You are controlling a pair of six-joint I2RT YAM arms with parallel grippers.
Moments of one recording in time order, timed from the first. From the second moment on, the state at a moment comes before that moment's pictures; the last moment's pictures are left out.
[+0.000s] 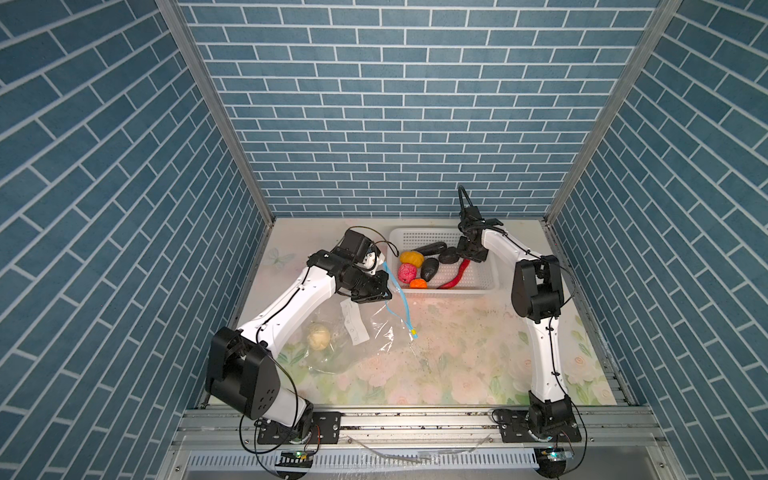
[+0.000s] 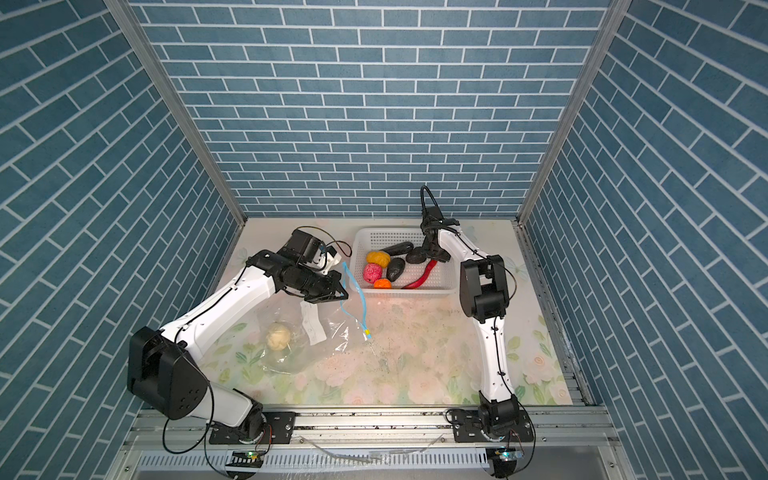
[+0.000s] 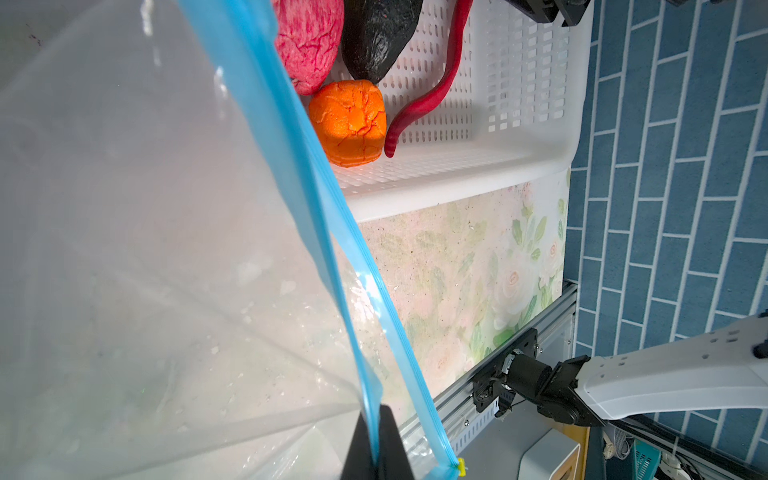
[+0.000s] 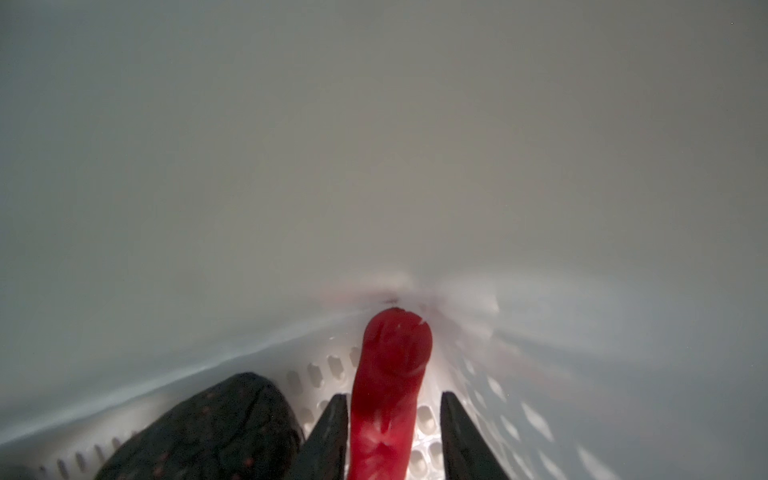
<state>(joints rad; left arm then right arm) -0.46 1.50 1.29 -0.89 0.52 -0.48 0.32 2.35 2.01 -0.87 0.17 0.59</state>
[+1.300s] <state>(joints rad) -0.46 1.51 1.29 -0.88 0.52 -0.48 0.32 2.34 2.01 -0.85 0.11 0.66</state>
